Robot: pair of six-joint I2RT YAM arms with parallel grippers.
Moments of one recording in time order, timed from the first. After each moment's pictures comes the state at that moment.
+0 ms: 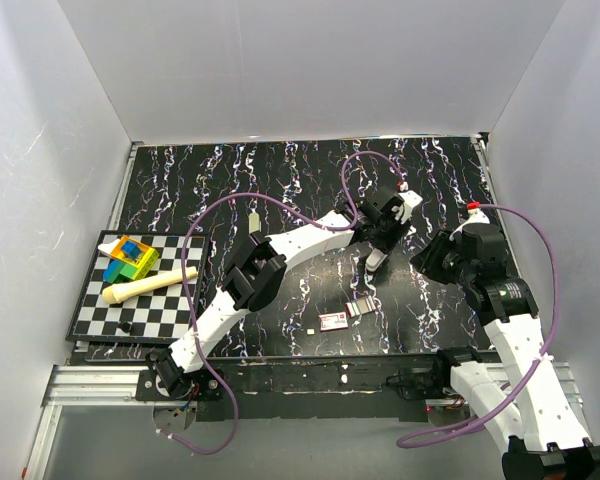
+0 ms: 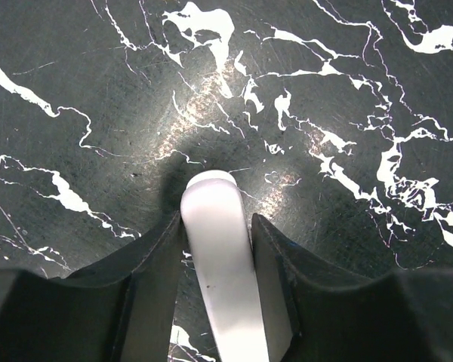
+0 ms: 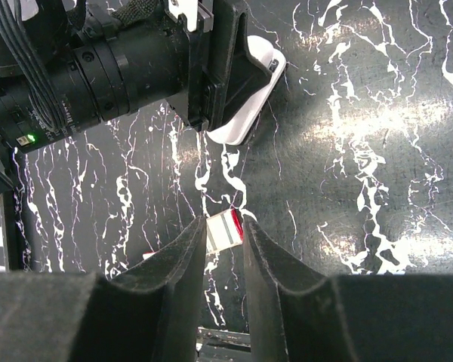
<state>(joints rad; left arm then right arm) -0.96 2.48 2.19 -0.49 0.02 -0.07 0.18 0.70 0.79 -0.74 -0.12 0.52</state>
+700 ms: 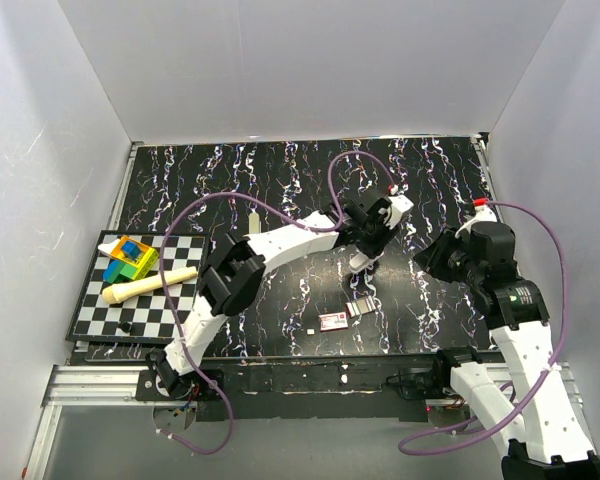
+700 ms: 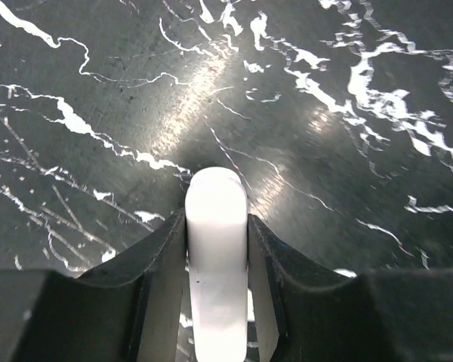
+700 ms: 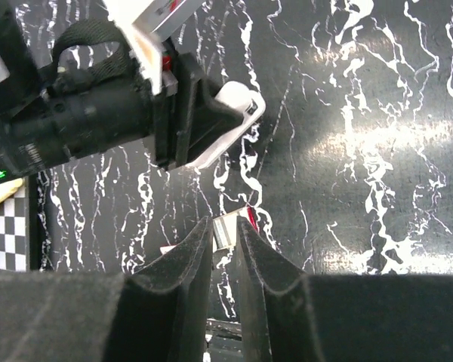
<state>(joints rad) -0.97 2.29 1.93 -0.47 0.06 -0.03 0.18 0.68 0.85 -0.79 -0.14 0.51</state>
